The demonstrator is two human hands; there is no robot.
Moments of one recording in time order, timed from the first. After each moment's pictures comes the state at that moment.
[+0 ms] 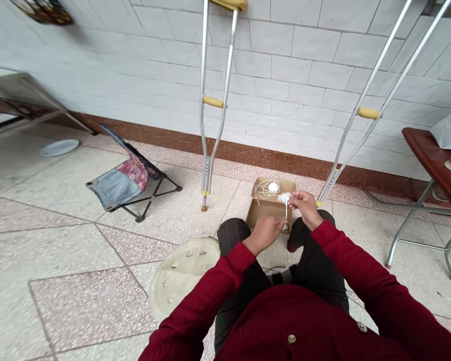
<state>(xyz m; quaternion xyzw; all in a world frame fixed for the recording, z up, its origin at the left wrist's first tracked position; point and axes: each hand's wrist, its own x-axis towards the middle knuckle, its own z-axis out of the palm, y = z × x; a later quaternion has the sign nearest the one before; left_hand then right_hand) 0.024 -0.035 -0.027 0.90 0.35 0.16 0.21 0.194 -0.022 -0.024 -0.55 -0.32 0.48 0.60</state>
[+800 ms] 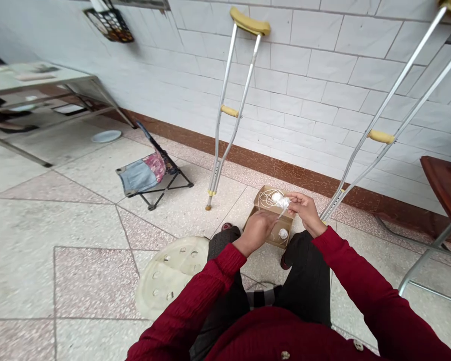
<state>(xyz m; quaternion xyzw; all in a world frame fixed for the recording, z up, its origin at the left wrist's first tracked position) 0.043 -0.008 -0.007 0.88 0.39 0.24 0.14 0.233 0.012 0.009 -0.46 -0.44 0.55 0.55</state>
